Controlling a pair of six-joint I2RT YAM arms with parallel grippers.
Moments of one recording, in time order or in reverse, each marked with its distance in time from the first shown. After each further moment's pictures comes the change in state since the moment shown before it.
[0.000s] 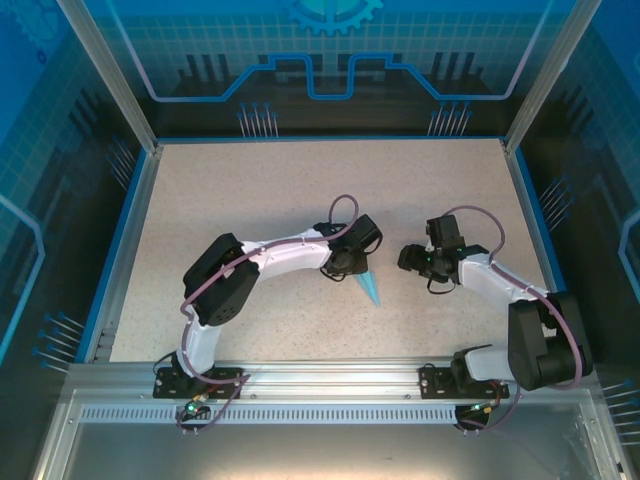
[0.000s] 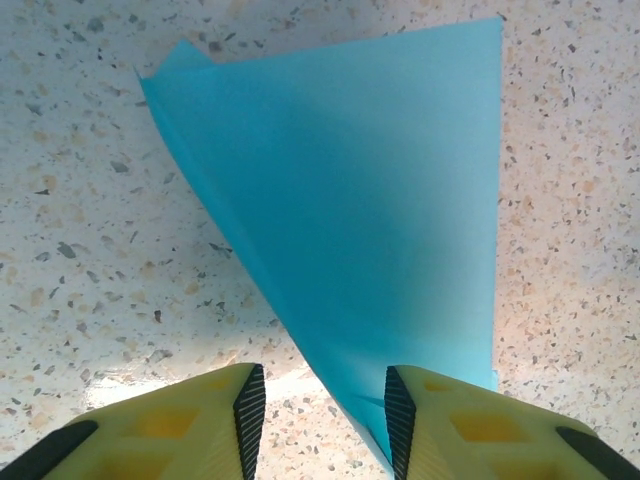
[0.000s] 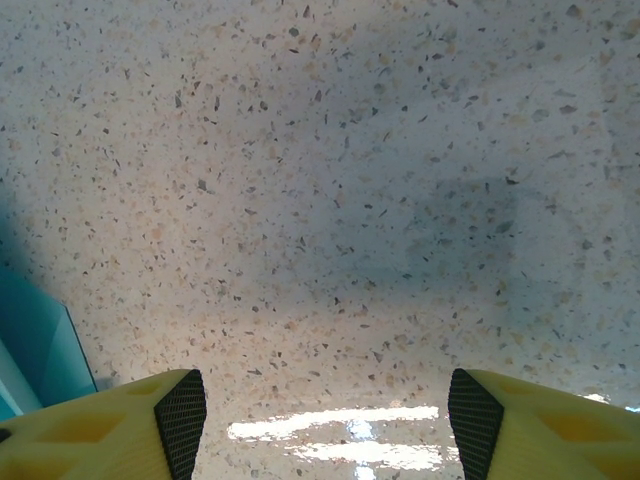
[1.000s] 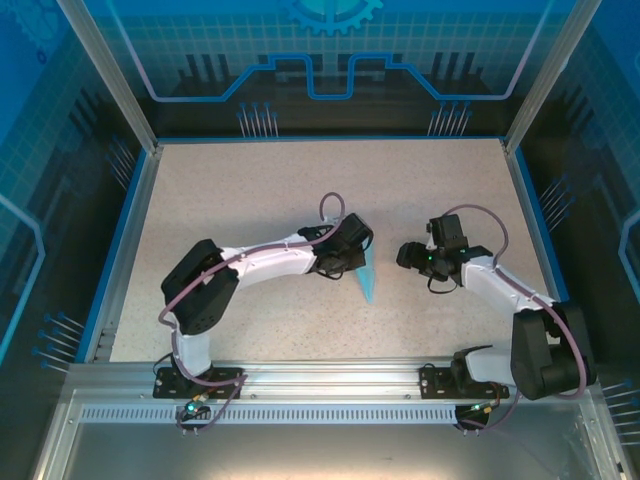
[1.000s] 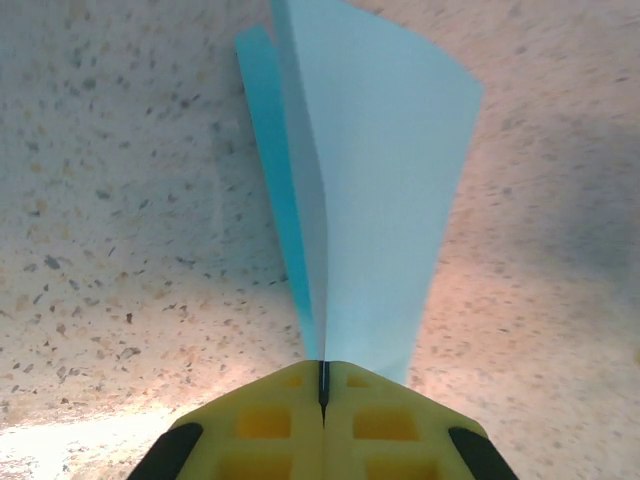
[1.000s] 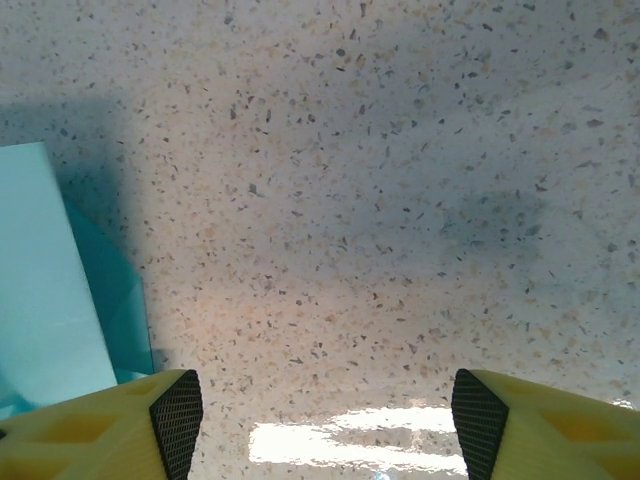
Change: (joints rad) left arm 0.011 -0.152 -0.138 0.189 0.003 -0.020; right arm -0.003 -0.056 0.001 -0.004 -0.041 0.008
